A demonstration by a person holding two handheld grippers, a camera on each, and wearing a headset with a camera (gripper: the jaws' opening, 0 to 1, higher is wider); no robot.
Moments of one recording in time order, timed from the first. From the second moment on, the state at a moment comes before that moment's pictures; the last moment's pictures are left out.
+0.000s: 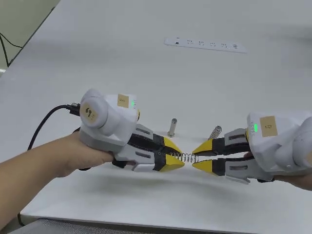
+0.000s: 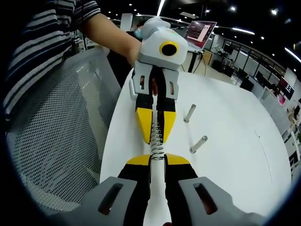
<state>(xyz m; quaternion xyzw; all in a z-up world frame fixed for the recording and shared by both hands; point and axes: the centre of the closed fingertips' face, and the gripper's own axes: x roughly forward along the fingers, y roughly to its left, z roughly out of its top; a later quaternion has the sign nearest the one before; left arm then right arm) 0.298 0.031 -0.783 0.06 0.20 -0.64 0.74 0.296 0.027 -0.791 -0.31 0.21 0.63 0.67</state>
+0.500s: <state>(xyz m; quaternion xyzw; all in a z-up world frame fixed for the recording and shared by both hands) 0.299 0.032 -0.794 0.08 0.21 -0.64 0.73 0.294 0.038 -0.768 -0.30 0.19 0.65 0.67</state>
